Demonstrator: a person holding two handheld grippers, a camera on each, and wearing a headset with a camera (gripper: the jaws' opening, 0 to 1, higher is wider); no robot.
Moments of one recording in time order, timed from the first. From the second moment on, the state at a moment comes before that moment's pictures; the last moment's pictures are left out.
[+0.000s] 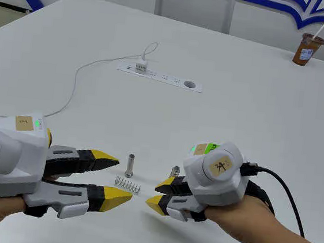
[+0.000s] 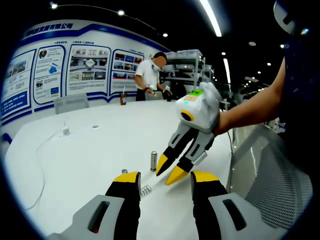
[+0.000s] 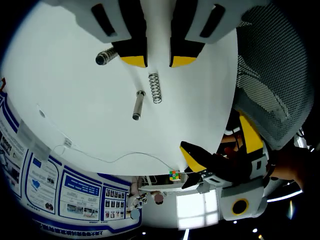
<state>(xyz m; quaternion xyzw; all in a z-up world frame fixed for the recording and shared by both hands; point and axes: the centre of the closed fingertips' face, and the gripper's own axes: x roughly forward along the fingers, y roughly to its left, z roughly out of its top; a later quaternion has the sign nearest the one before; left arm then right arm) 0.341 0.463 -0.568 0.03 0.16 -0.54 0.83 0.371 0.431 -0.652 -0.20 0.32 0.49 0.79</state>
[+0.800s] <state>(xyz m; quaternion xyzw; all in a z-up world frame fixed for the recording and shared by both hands) 0.341 0.471 -0.574 0.03 0.17 -0.52 0.83 0.388 0.451 -0.675 -0.22 0.33 0.50 0.77</state>
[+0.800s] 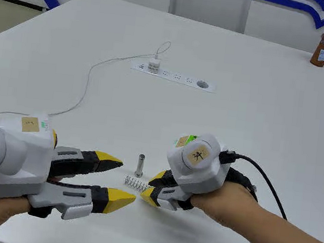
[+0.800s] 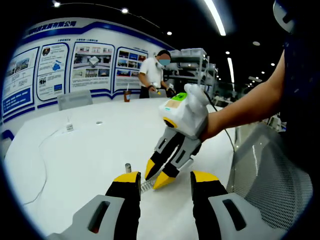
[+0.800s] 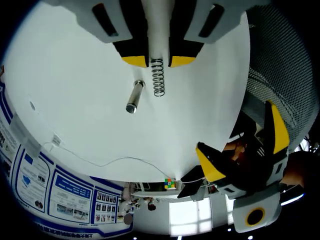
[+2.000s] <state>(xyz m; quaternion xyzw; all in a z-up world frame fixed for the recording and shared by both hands) 0.340 0.468 -0.581 0.04 0.18 -0.53 0.83 0.380 0.449 -0.642 -0.26 0.31 0.51 0.76</state>
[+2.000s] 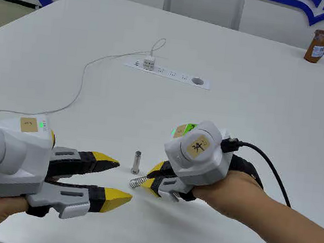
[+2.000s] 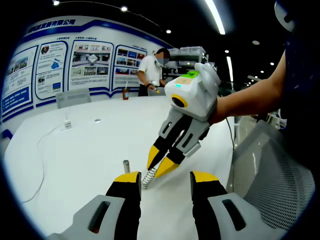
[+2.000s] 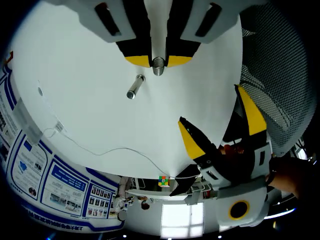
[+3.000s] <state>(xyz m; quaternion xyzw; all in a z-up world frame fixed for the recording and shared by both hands) 0.340 0.463 -0.591 0.08 0.18 -0.54 0.82 0.341 0.464 -0.572 -0.26 0.32 0.55 0.73</state>
